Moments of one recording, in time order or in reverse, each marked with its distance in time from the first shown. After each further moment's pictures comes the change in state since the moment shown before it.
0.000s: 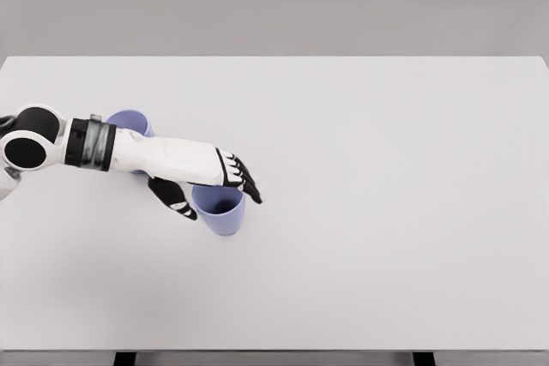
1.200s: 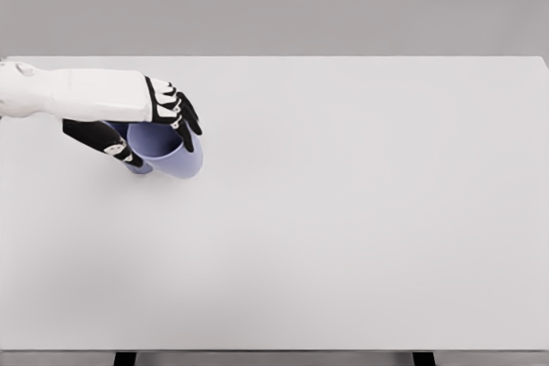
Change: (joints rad) left arm -0.169 0.274 0.060 -0.155 0.194 -0.001 0.001; right arm 0.000 0.000 0.000 0.000 0.000 0.000 0.000
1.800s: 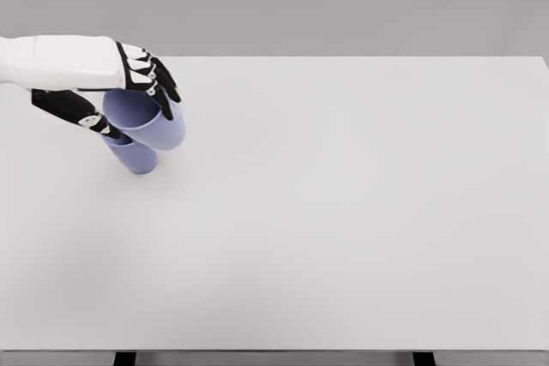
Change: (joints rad) left arm -0.072 0.046 -0.002 0.029 0.035 0.000 -0.001; right arm 0.000 0.000 0.000 0.000 0.000 0.000 0.000
